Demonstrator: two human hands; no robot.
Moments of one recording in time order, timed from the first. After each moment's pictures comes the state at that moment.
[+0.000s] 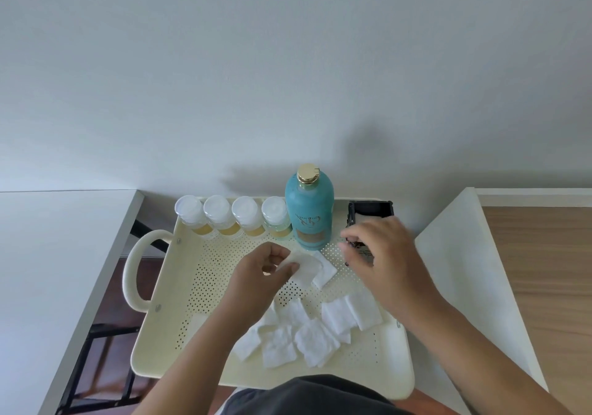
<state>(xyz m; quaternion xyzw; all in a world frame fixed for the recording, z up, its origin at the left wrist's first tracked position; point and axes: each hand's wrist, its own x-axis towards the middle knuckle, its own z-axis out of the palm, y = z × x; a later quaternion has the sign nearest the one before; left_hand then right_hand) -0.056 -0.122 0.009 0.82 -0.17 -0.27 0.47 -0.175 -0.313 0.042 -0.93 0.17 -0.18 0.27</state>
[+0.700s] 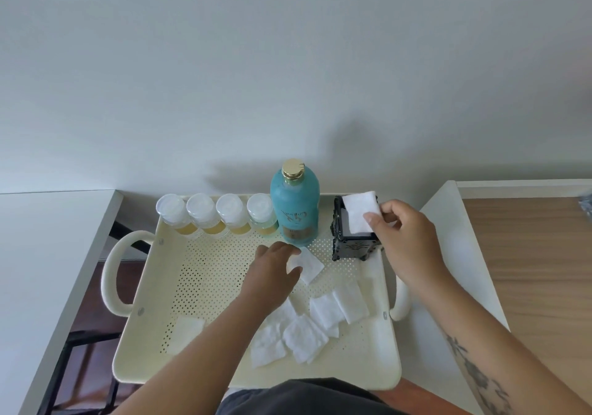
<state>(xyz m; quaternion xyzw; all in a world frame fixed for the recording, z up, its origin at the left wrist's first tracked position) -0.056 -0.160 -0.047 0.89 -0.34 -0.21 0.20 -0.184 -0.348 0.040 -0.80 0.38 -0.18 0.44</state>
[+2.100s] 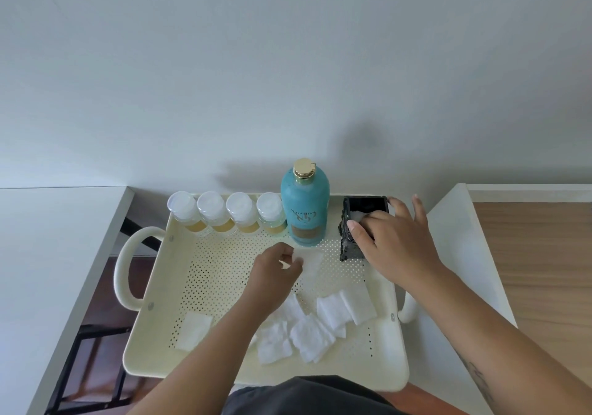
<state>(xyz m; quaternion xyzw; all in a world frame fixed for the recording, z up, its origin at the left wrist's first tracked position) -0.059 -0.151 -0.038 0.87 -0.18 -0.25 0.39 -0.167 -0.345 0.026 -0.97 0.25 0.01 0.08</state>
